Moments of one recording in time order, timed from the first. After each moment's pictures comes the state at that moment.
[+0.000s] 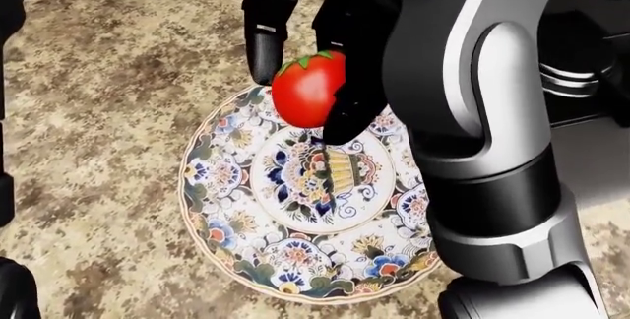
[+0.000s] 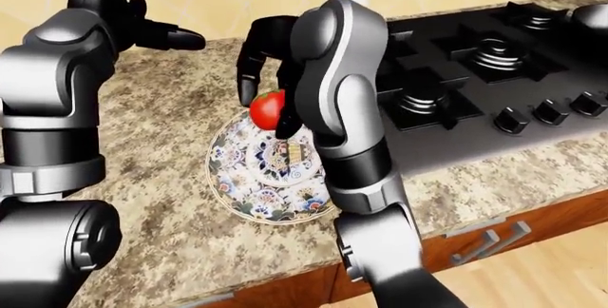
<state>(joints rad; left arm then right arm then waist) -1.20 0.36 0.13 0.32 0.07 0.84 -0.07 -1.20 -0.08 0.07 0.07 -1.10 0.54 1.41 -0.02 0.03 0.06</state>
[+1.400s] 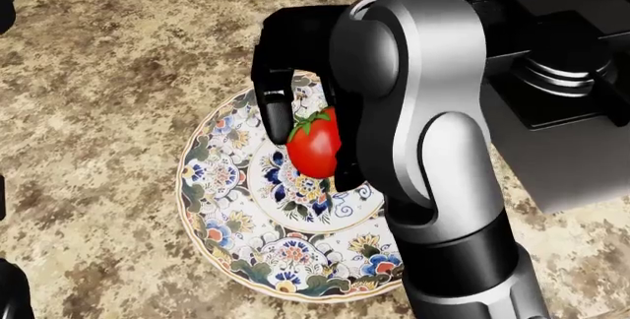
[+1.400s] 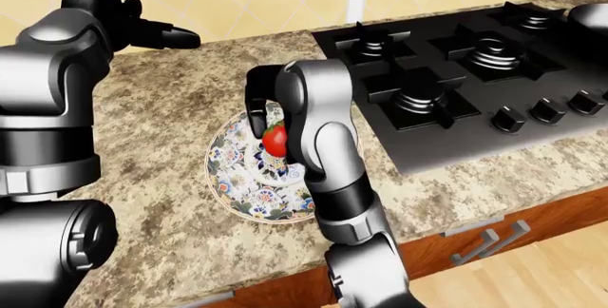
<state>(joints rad) -1.20 0.38 0.14 0.33 0.05 0.84 -0.06 -1.01 0.02 0.10 0.03 -1.32 0.26 1.35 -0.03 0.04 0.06</state>
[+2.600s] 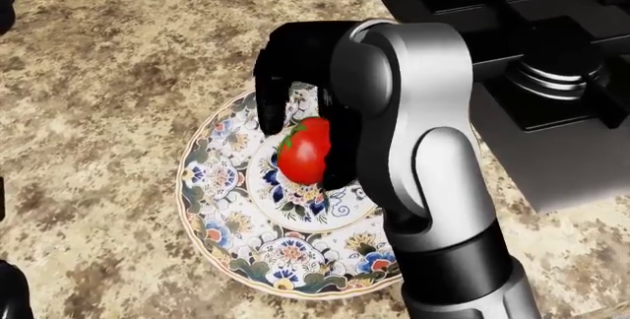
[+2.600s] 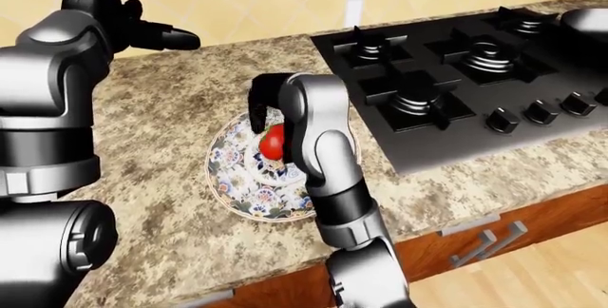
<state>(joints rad) -1.20 0.38 0.14 0.33 0.05 0.84 -0.07 -0.96 0.03 0.10 0.07 -1.32 0.25 1.24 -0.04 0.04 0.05</state>
